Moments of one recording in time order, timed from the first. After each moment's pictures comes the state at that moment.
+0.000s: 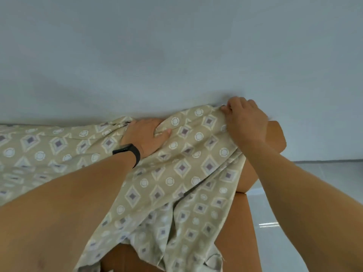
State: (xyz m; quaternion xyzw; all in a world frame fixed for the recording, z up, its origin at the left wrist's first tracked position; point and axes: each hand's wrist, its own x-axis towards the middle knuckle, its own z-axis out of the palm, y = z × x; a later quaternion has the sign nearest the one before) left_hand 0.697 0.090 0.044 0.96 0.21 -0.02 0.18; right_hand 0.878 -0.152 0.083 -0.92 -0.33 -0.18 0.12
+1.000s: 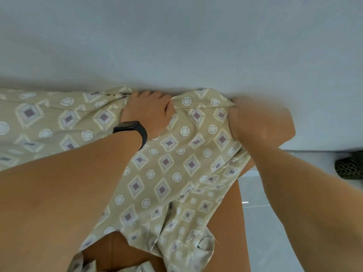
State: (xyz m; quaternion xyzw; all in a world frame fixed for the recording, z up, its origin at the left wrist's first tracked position) left_hand 0.705 0.101 0.013 0.98 0.17 0.03 0.07; right_hand 0.868 -0.143 0.017 -0.95 -0.27 -0.08 0.11
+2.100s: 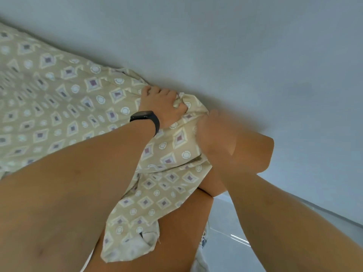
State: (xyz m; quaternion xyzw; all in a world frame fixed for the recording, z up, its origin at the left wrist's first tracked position) left_hand 0.774 -0.035 0.036 0.90 0.41 -0.05 0.09; right_hand 0.879 -0.190 0.016 -0.91 -0.39 -0.05 0.10
